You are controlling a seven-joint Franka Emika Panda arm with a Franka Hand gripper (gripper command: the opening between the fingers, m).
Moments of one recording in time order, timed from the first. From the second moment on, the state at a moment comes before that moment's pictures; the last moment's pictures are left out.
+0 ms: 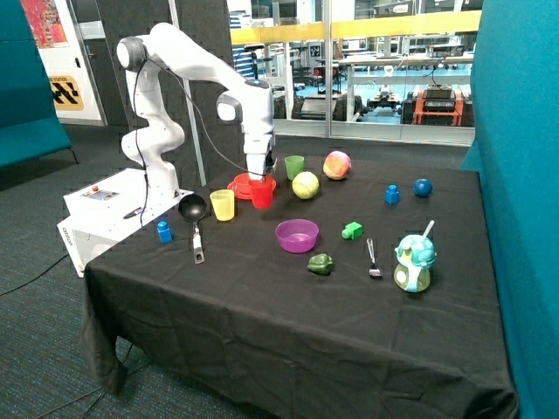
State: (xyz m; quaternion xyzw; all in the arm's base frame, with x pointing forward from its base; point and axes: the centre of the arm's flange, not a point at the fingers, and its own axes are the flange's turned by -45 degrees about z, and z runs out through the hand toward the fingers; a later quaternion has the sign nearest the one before) arm 0.535 -0.098 0.394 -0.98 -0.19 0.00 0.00
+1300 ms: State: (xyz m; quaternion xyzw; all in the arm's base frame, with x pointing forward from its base) arm 0.411 0.055 0.414 -0.89 -0.46 0.00 0.00
